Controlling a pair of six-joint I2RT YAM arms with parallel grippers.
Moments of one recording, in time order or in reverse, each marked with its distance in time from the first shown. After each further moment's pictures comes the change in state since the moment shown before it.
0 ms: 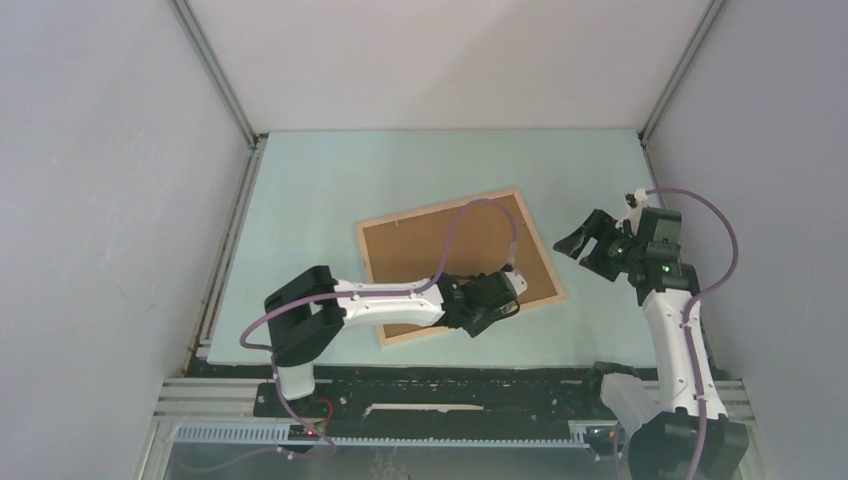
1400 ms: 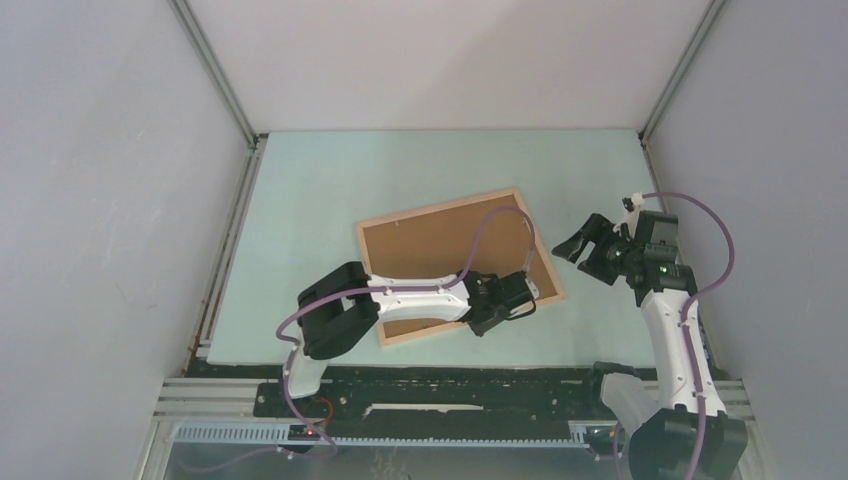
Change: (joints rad) left arm -0.007 0.187 0.183 -0.150 0.038 0.055; right arm 0.000 0.005 -0.029 0.001 -0.008 -0.004
